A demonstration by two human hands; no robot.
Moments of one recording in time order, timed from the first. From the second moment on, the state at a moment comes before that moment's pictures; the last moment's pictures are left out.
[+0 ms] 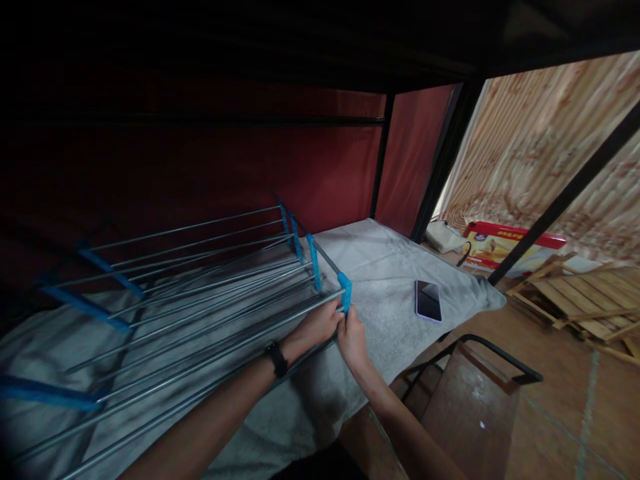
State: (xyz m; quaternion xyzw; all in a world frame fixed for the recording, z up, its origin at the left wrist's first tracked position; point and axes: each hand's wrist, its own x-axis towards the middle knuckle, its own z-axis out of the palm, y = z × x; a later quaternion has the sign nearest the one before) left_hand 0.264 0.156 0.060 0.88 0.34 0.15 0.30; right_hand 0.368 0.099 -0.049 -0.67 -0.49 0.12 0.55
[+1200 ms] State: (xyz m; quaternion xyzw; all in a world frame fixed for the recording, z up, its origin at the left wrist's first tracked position) left_hand -0.146 -0.041 -0.071 0.28 0.73 0.60 0.16; right_hand 0.117 0.041 -0.040 -0.27 -0.96 0.05 0.04
